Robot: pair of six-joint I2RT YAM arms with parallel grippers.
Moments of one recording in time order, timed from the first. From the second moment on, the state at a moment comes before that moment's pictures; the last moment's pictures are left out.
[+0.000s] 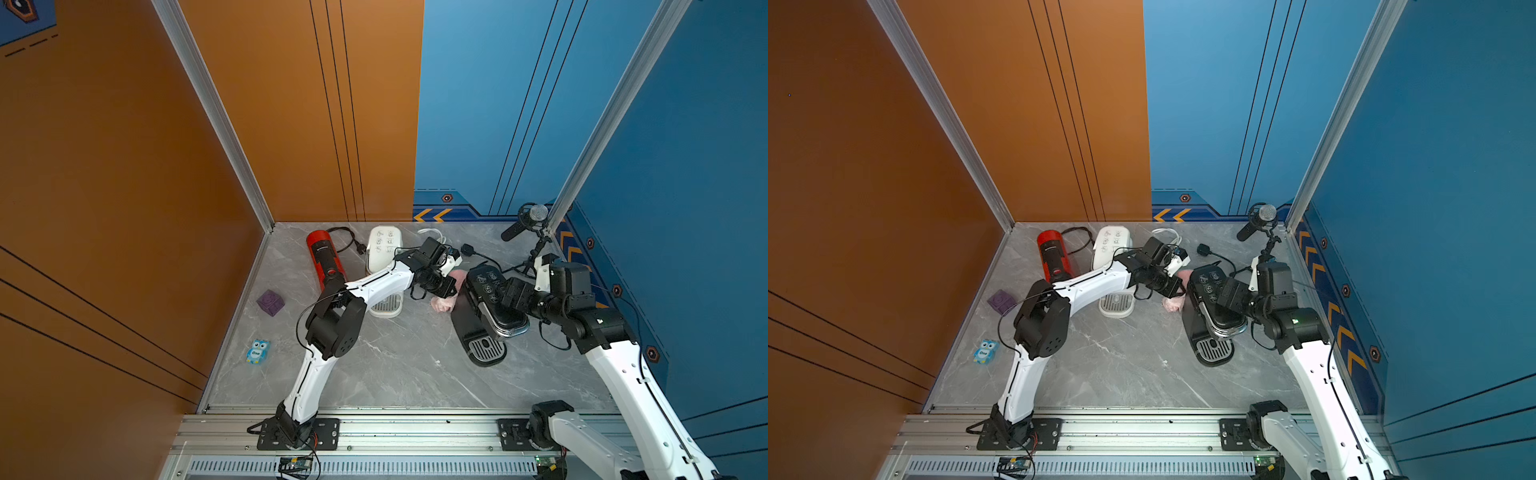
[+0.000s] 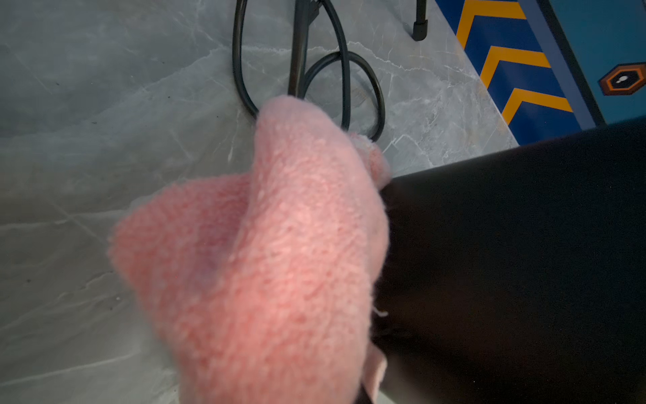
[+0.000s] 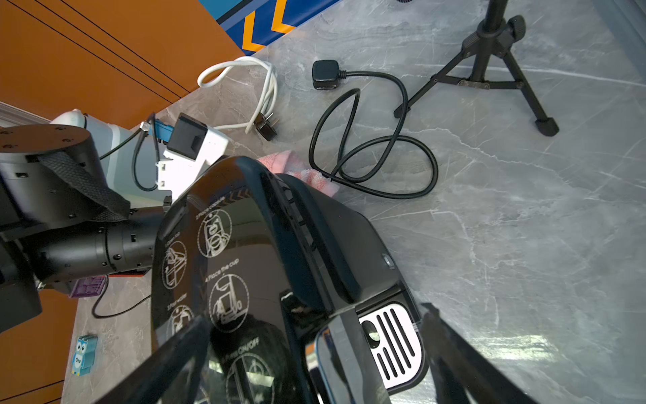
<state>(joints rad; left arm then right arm) -0.72 2.17 1.81 -0.55 0.45 -0.18 0.15 0.94 1.03 -0.84 -0.12 0.51</state>
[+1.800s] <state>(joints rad) -0.72 2.00 1.83 -0.53 0.54 -0.17 0.15 0.92 1.01 -0.85 -0.15 0.55</state>
